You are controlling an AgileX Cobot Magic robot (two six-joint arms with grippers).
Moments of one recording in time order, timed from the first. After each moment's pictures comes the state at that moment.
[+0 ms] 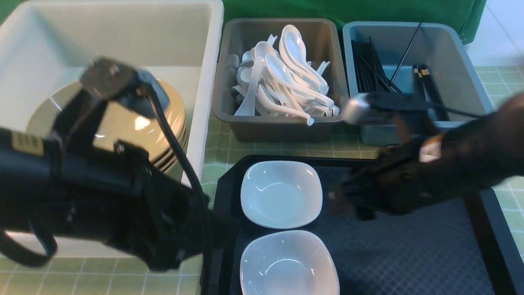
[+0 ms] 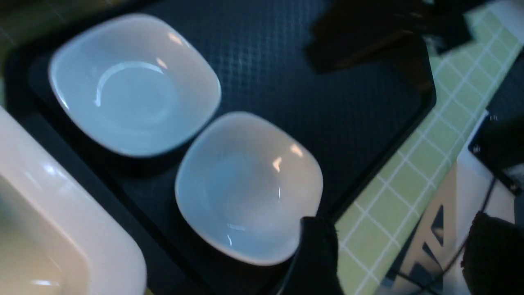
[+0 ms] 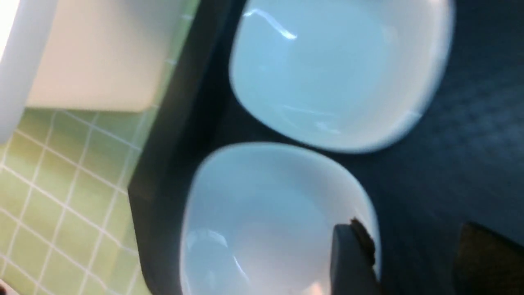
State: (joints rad) right arm 0.56 1.47 -0.97 0.37 0.48 0.10; left arm -0.46 1.00 -0.89 -0.63 0.98 0.53
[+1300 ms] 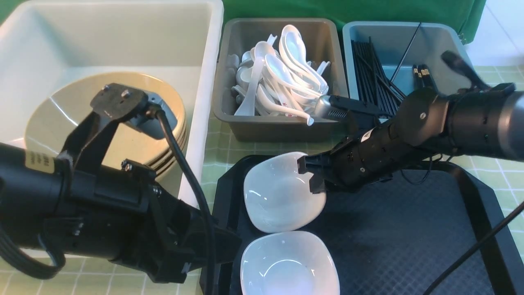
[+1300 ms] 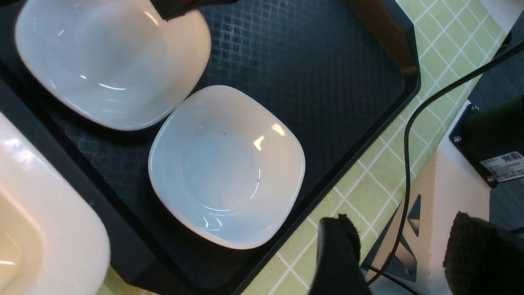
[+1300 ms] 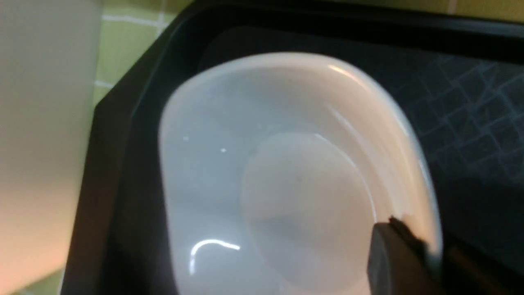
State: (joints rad) right arm 0.46 1.81 -1.13 0.54 0.35 -0.03; left arm -0.47 1.00 -0.87 -0.66 0.99 0.49
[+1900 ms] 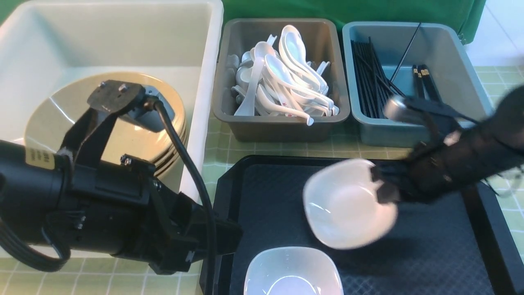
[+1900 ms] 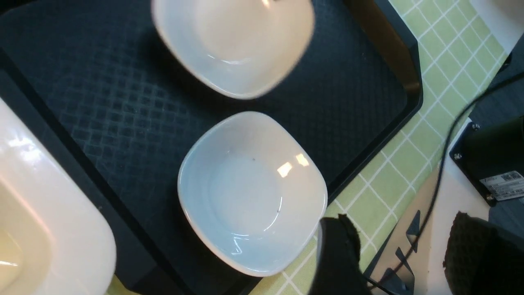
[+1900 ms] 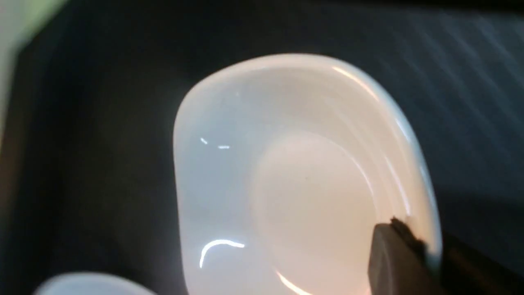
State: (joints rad) right arm 0.25 1.56 -0.86 0.52 0.43 -0.12; left arm -0.47 1.00 -0.87 -0.66 0.95 0.46
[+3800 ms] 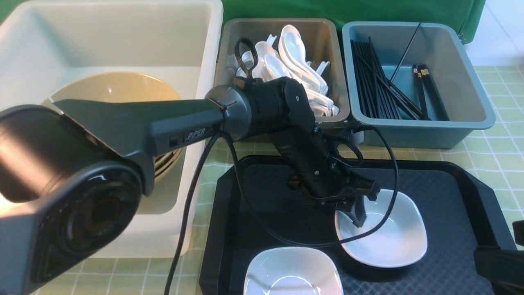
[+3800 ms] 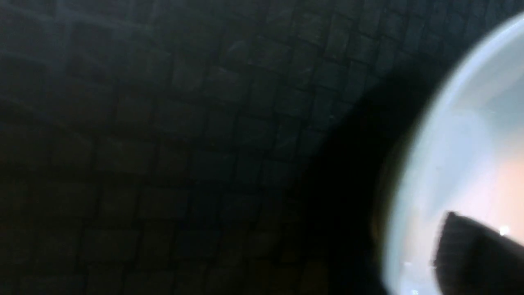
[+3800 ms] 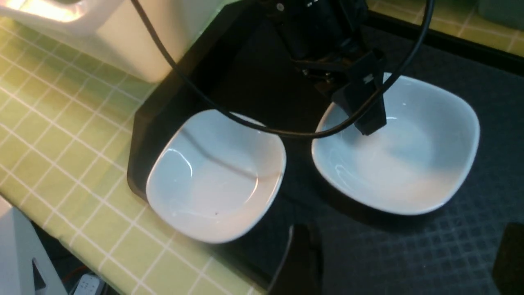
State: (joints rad) right arm 0.22 0.62 -0.67 0.43 0.79 -0.26; left arm -0.68 2.20 -1.65 -0.64 0.95 0.30
